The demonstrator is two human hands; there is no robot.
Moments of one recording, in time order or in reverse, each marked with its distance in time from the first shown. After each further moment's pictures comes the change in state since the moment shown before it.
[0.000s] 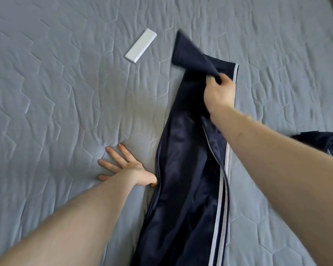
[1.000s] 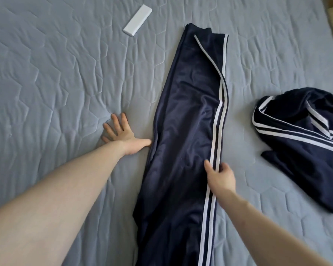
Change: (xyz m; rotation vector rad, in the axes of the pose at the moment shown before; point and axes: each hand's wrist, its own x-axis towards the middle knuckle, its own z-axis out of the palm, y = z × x) left_hand -0.010 -0.065 0.021 0.012 0.263 0.361; right_hand -0.244 0.205 -0.128 -0.339 -0.087 0.520
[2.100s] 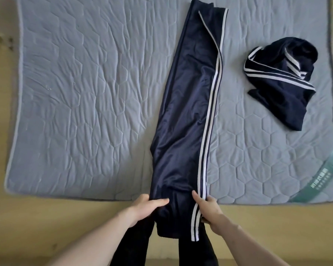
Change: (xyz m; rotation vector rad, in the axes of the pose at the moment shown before) left_hand -0.398 -0.195 0.120 -0.586 -0.695 -0.273; right_hand -0.319 0.174 -0.079 0.091 -0.524 0.510
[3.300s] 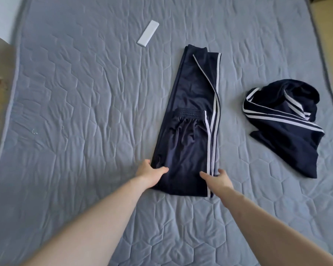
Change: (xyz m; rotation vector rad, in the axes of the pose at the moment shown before) left_hand 0.101 0.240 -0.073 0.057 0.399 0.259; right_hand 0.098 -0.234 -0.033 -0.180 0.288 -0.268
